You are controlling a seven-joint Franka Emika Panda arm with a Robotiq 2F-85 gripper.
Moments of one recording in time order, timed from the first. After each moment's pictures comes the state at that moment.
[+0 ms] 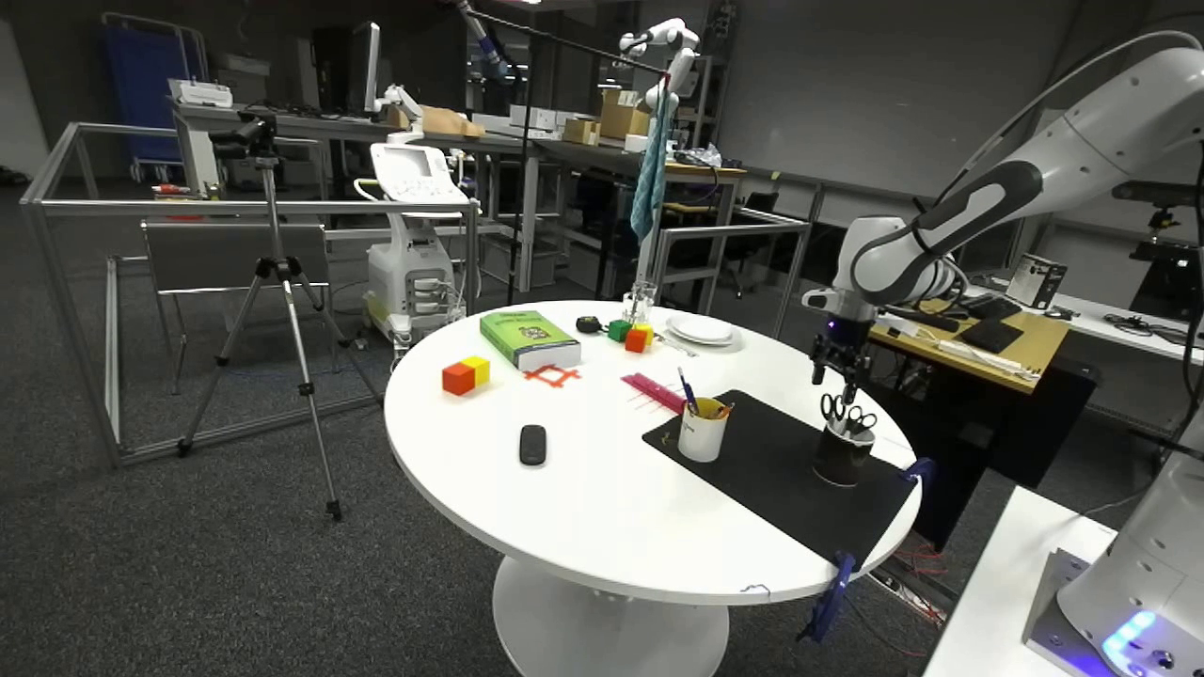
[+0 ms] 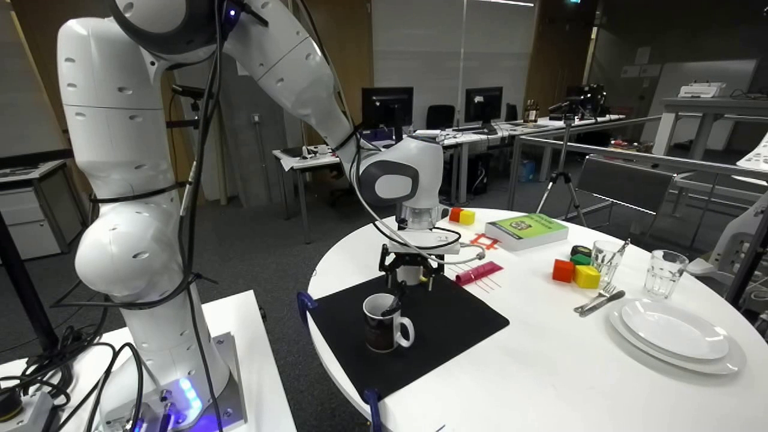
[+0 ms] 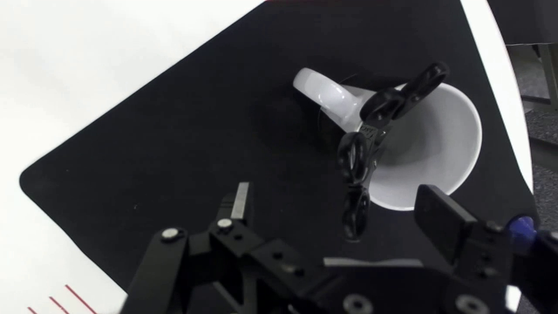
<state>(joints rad) -0.05 0.12 -0.10 -2.40 0.04 2.45 -1.25</state>
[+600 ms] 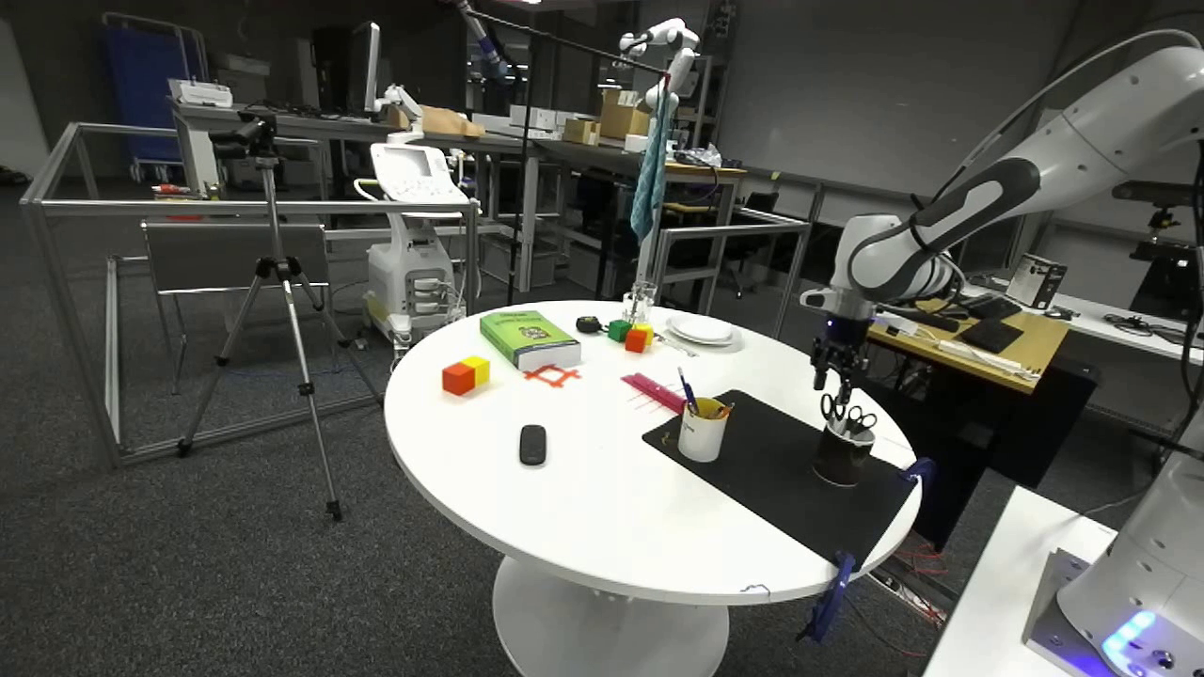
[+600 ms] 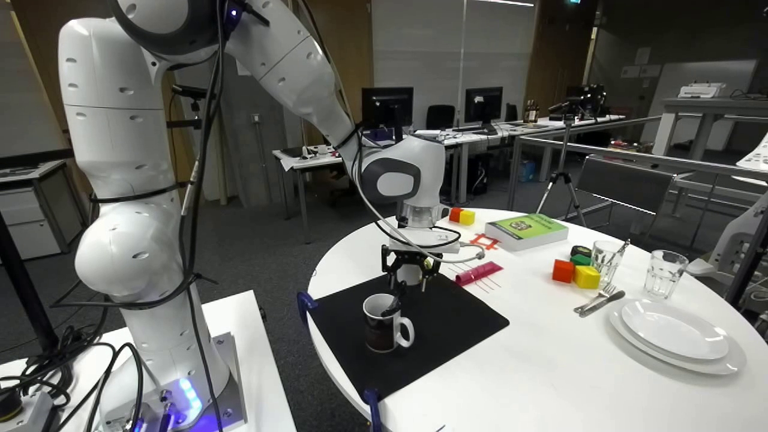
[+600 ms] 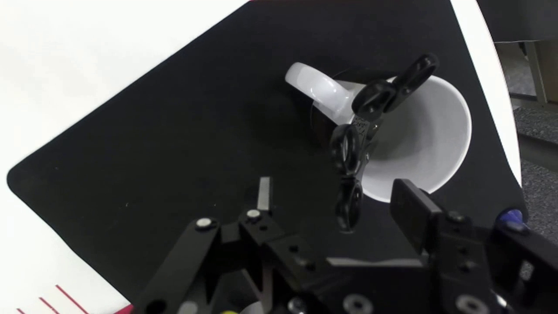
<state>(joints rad) -0.06 0.12 -0.10 -2.38 0.05 2.41 -1.25</state>
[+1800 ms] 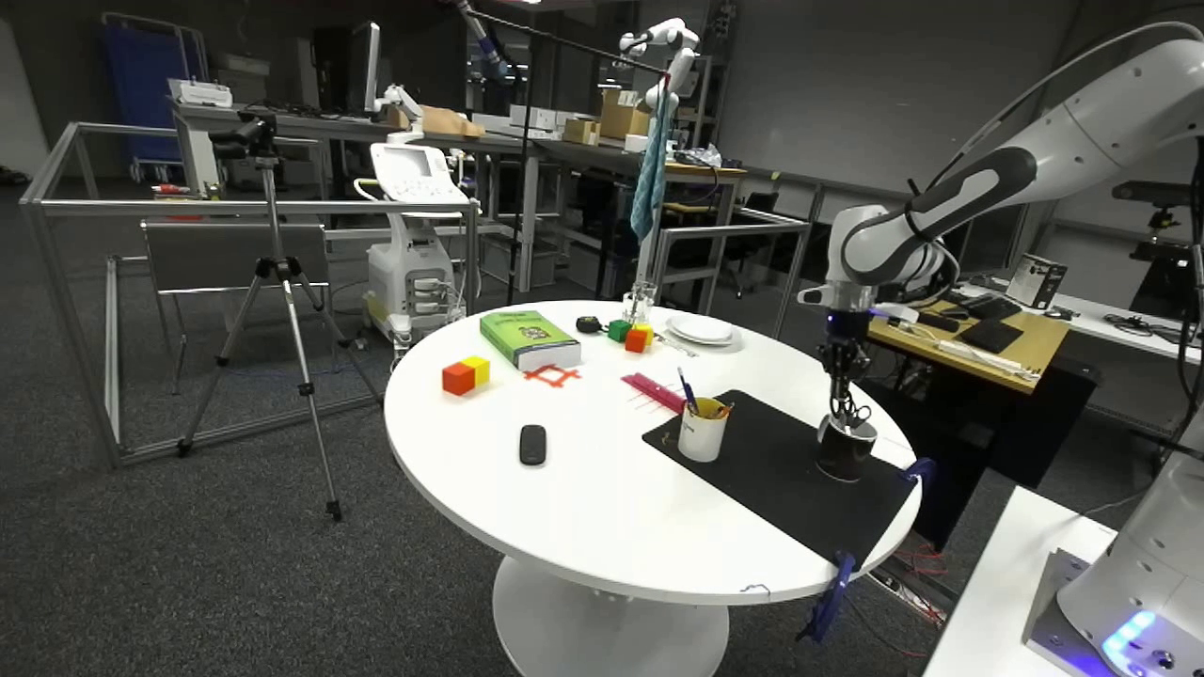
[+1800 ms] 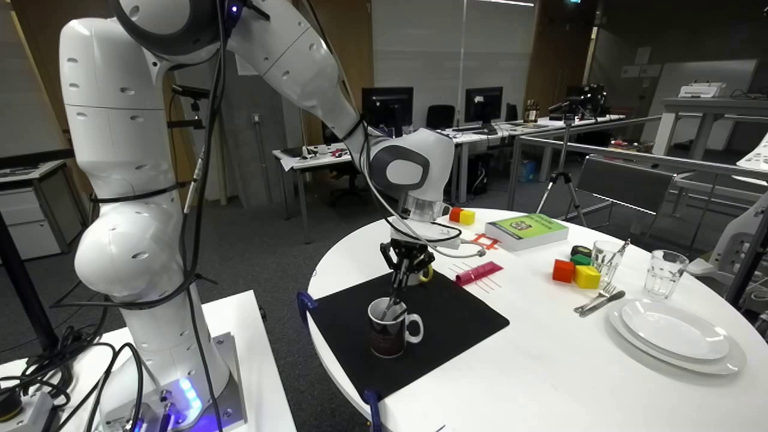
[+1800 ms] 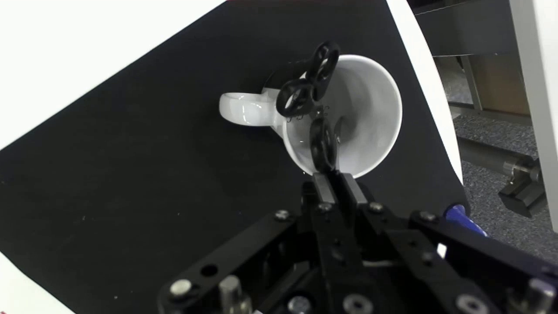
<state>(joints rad) -0.06 0.13 -0.09 -2.31 0.04 2.21 -1.25</state>
